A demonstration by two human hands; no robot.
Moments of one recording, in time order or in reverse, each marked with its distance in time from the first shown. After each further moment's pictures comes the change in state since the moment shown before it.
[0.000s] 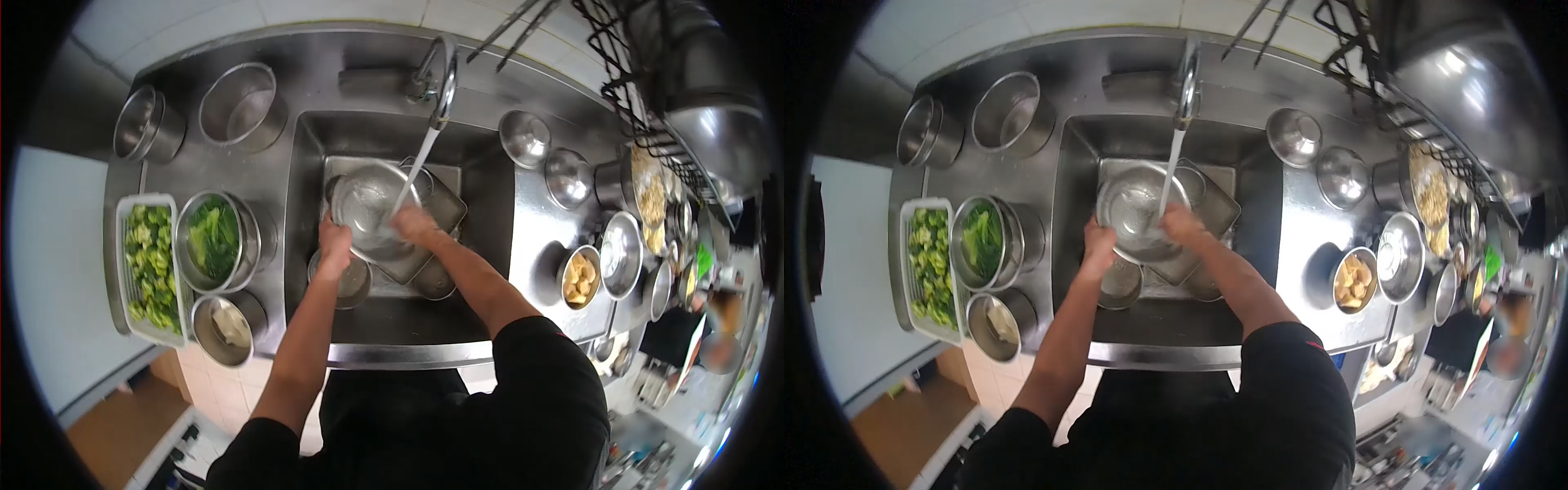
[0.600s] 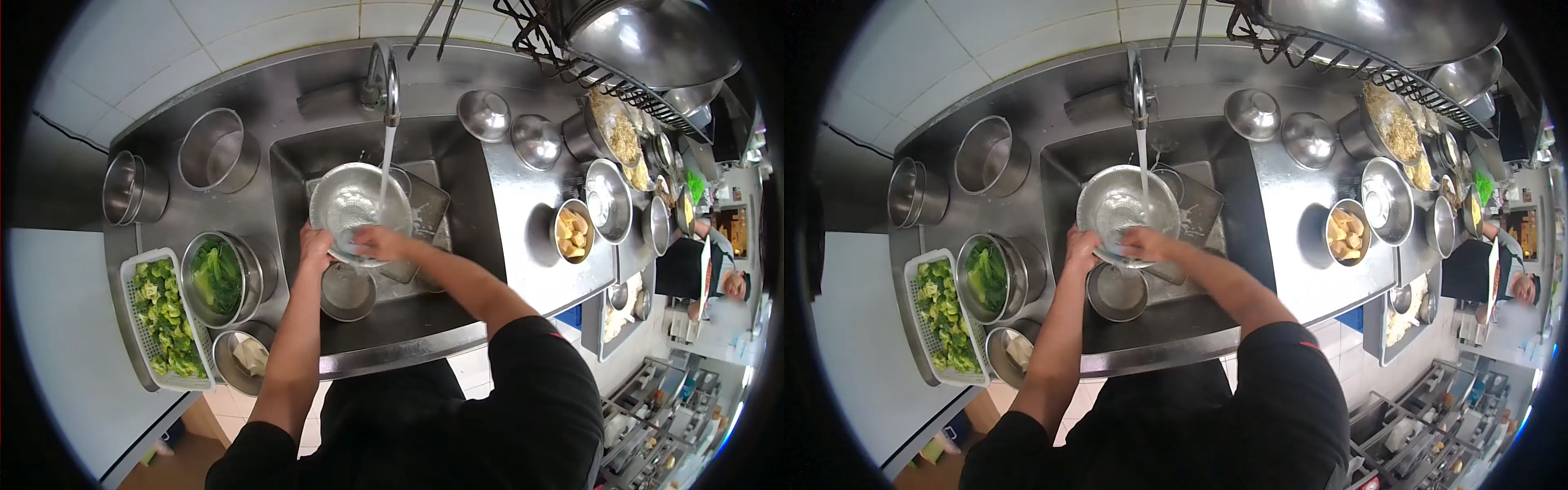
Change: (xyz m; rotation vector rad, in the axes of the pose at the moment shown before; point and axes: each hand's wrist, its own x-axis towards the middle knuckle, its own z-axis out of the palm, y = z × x) left_hand 0.021 0.035 -0.022 0.035 -0.194 -0.122; right_hand -0.026 -0.029 0.012 0.028 -0.011 -0.049
